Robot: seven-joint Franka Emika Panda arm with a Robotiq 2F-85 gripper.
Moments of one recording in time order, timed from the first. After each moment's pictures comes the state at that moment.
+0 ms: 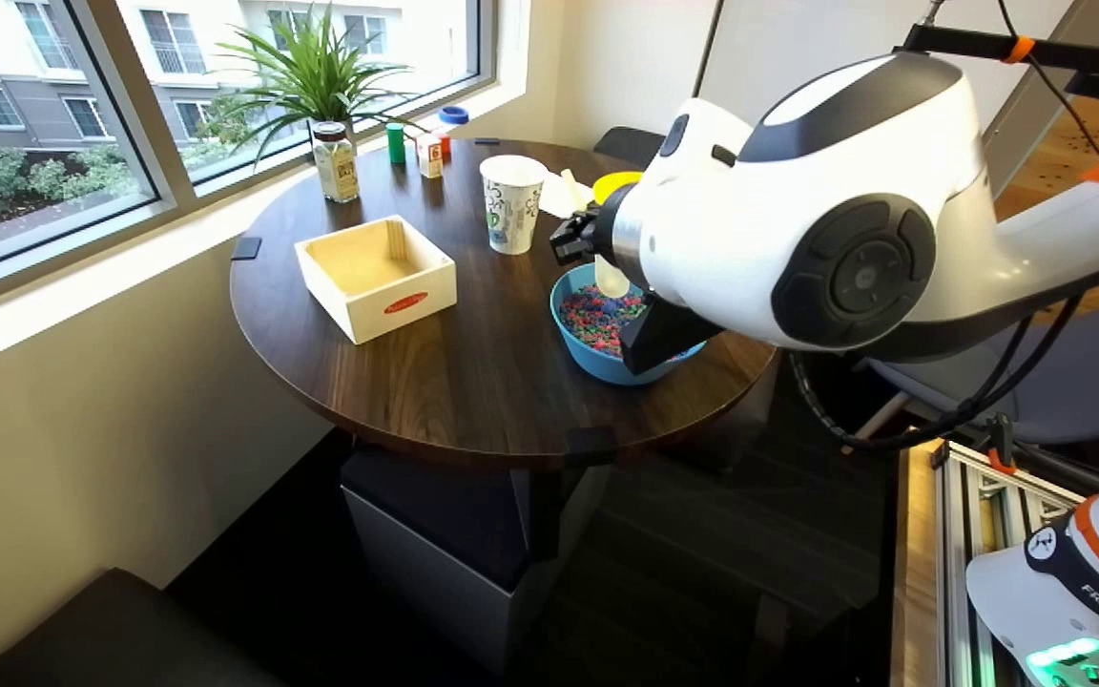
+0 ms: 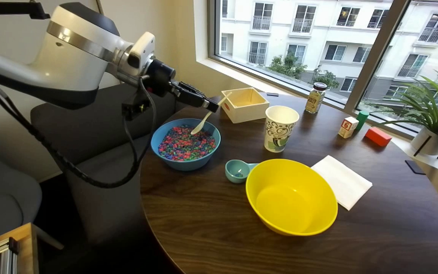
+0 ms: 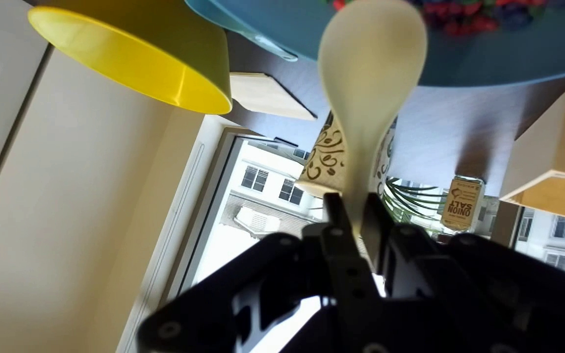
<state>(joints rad) 0.20 -0.01 0.22 -2.23 -1.46 2.13 1.75</state>
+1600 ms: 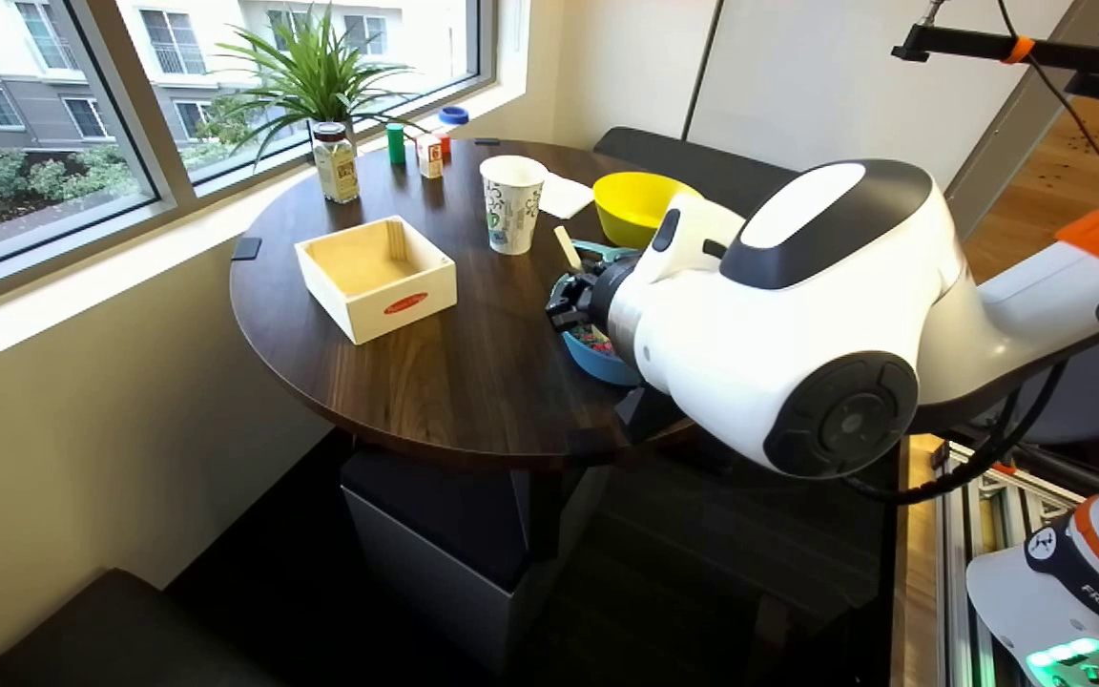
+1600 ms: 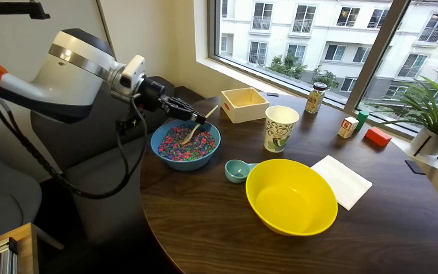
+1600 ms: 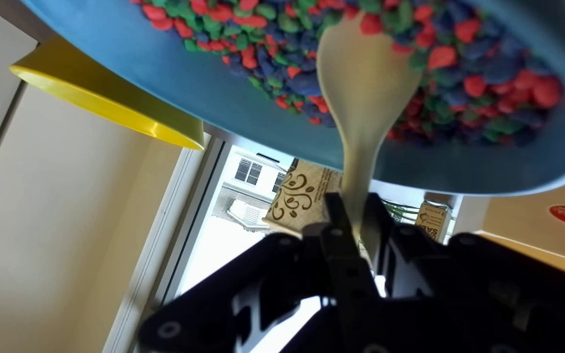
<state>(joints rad) 0.24 0.05 0.26 -2.27 -1.50 2.07 1.86</state>
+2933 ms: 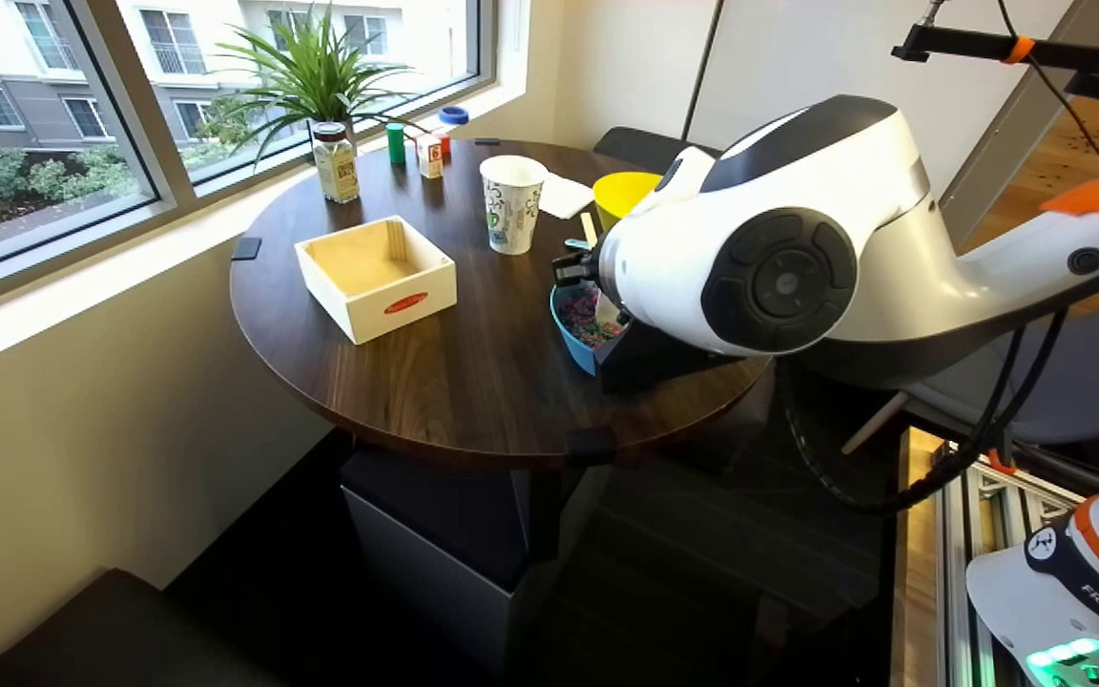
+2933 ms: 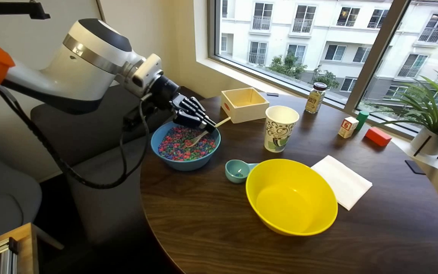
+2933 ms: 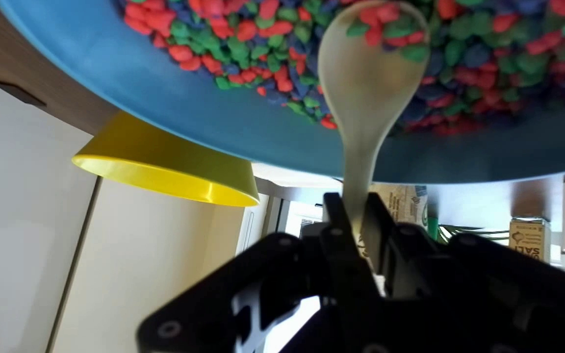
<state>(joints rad) 0.20 0.05 0.21 -2.21 -1.31 2.10 1.91</state>
